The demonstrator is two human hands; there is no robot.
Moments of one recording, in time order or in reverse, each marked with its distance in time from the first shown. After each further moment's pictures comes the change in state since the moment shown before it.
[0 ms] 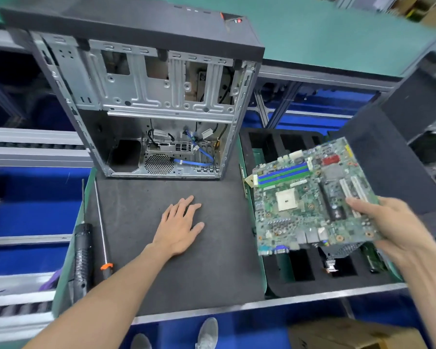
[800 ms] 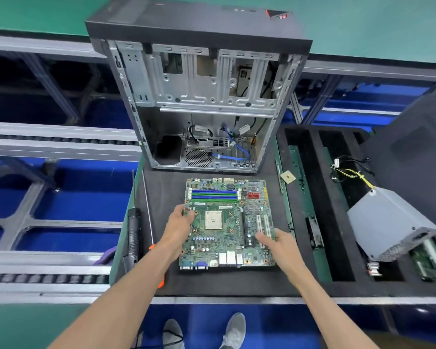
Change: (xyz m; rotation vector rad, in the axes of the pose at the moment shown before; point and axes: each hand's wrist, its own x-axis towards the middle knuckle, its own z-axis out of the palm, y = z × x) left_hand -0.054 -0.042 -0.034 -1.086 0.136 -0.699; right_hand -0.016 0.160 0.195 -0.365 -0.312 0.010
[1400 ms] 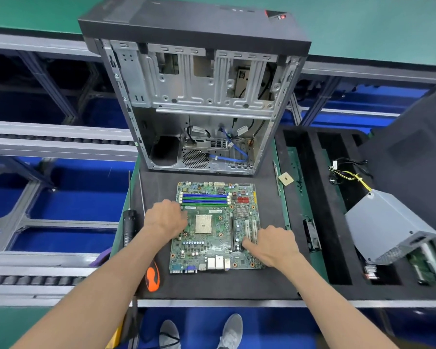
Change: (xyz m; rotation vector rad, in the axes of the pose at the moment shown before) left_hand 0.010 0.036 -0.024 1.318 0.142 0.299; right_hand 0.018 -0.027 0.004 -1.262 -0.018 -0.262
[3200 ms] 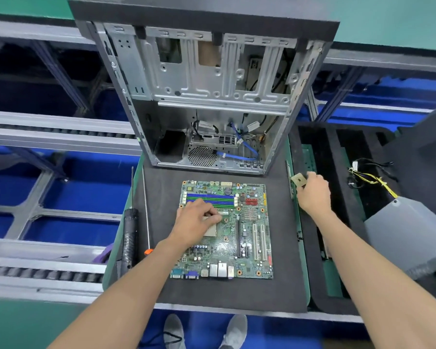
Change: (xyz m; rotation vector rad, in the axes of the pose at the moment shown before) left_hand 0.011 0.033 0.041 -0.692 0.045 0.230; right_hand 0.123 0.089 -0.032 0.447 0.286 0.349
